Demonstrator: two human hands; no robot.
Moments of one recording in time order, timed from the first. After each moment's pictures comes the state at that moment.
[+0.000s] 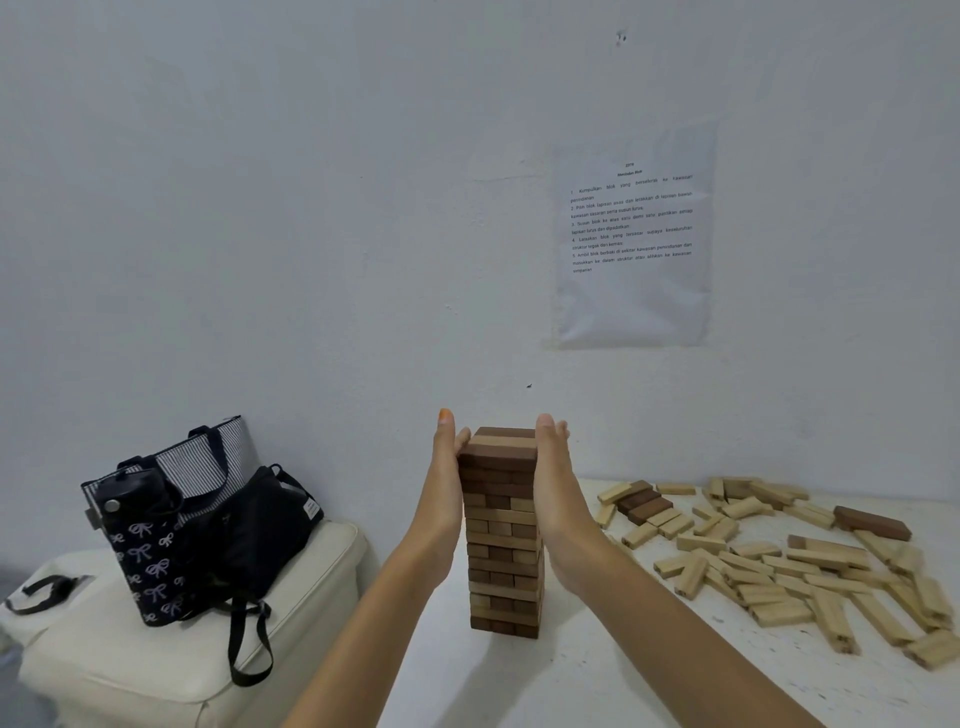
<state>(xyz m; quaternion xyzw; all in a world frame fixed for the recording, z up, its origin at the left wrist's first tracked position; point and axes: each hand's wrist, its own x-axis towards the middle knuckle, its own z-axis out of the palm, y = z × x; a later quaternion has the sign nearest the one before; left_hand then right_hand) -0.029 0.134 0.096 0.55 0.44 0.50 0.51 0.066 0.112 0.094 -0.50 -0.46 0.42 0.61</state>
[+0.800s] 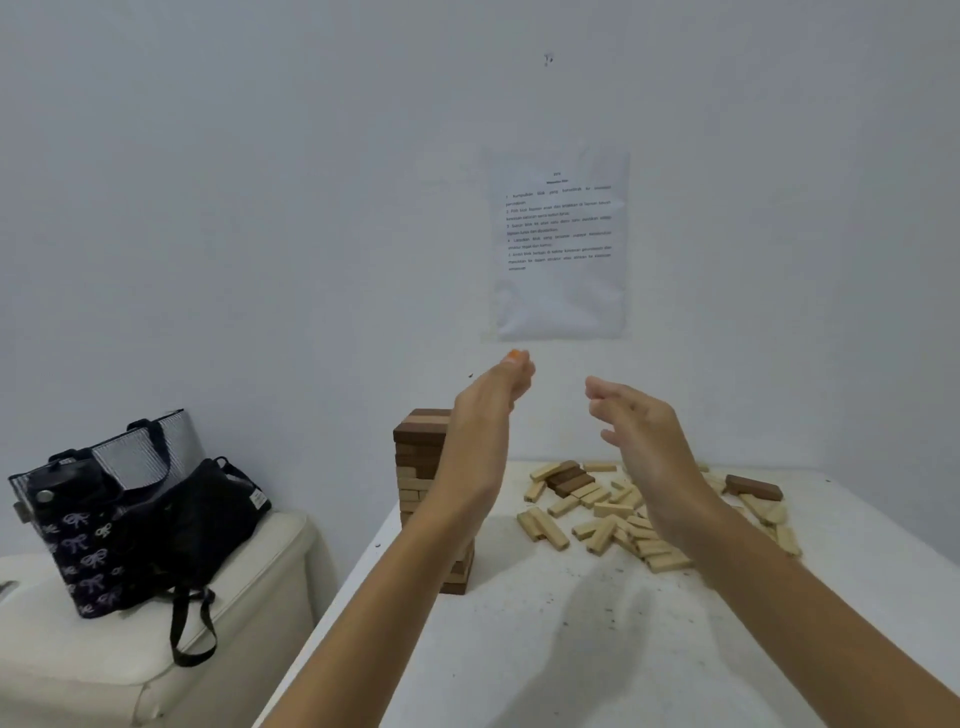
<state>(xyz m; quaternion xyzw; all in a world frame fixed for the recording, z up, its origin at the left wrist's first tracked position) 0.041 0.046 0.141 0.65 0.28 0.54 0.45 0.177 0.026 0.120 -0.54 -0.48 0.26 0.64</state>
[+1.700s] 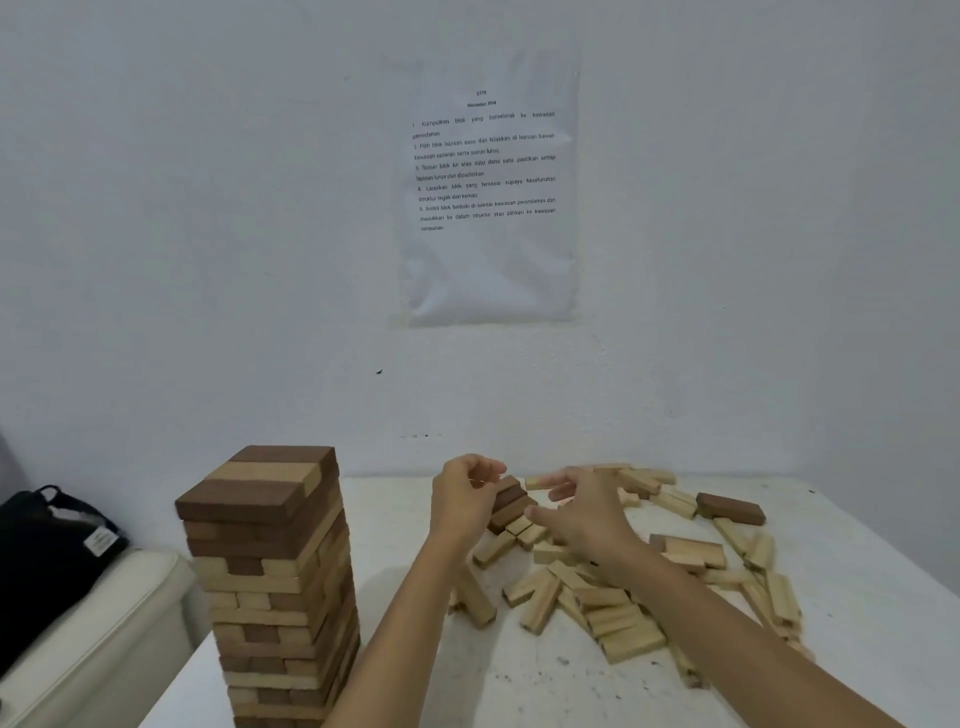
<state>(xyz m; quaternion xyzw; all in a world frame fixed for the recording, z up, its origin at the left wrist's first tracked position) 0.162 0.245 0.018 0.68 0.46 0.43 0.37 0.296 0.191 0.002 -0.71 -0.49 0.21 0.45</state>
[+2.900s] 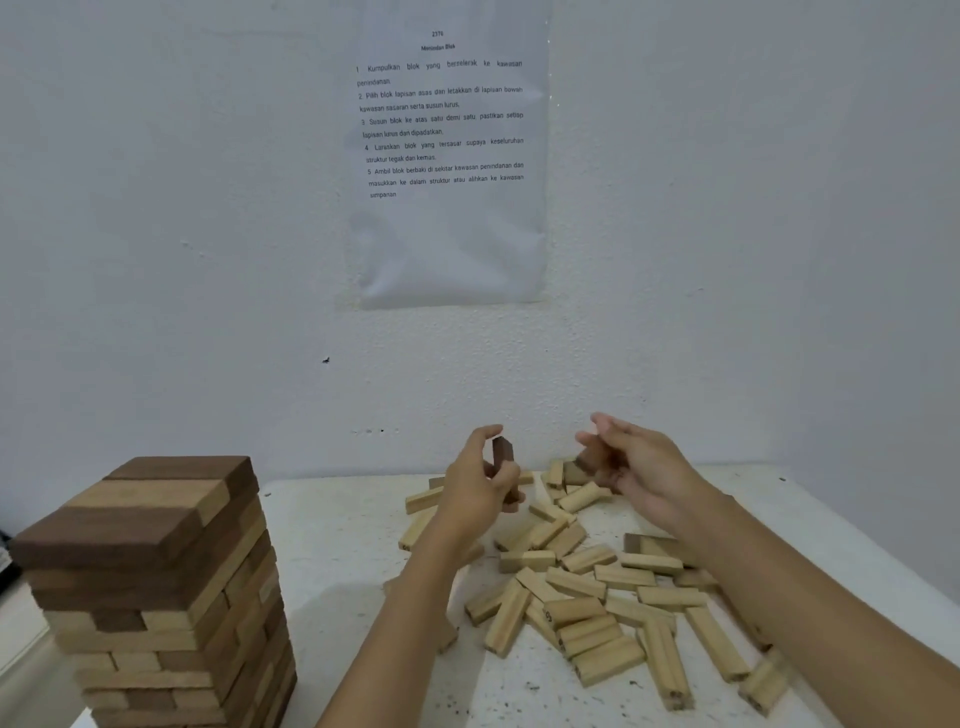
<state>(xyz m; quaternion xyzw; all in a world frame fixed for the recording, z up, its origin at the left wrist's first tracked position) 0.207 0.263 0.010 0.71 0.35 0.38 0.47 0.381 0.203 0.025 -0.50 -0.26 0.42 0.71</state>
